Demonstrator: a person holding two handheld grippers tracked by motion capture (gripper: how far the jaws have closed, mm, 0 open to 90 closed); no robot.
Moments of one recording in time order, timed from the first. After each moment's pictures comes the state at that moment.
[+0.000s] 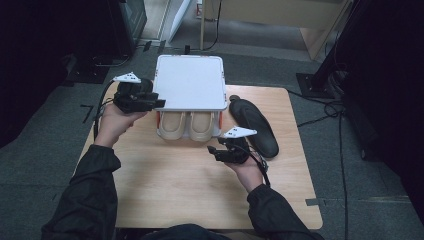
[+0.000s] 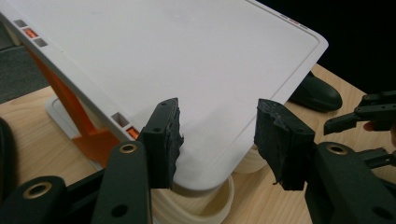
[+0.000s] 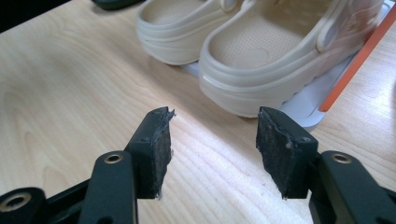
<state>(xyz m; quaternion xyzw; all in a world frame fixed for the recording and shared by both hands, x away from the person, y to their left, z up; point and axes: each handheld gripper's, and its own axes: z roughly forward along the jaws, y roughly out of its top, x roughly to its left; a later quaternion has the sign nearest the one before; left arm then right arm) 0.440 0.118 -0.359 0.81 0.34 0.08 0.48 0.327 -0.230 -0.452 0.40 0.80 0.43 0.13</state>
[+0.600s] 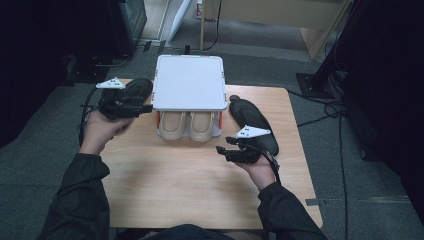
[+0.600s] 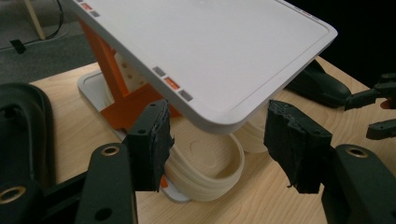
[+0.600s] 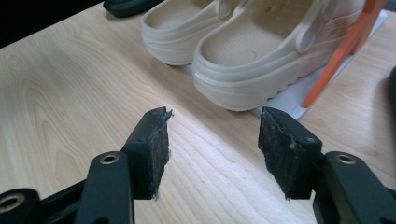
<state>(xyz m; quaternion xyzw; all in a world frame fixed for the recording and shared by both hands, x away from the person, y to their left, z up) 0.417 0.152 -0.362 0.79 0.37 0.09 0.48 0.324 -0.261 -0.445 0.38 0.80 0.46 0.12</state>
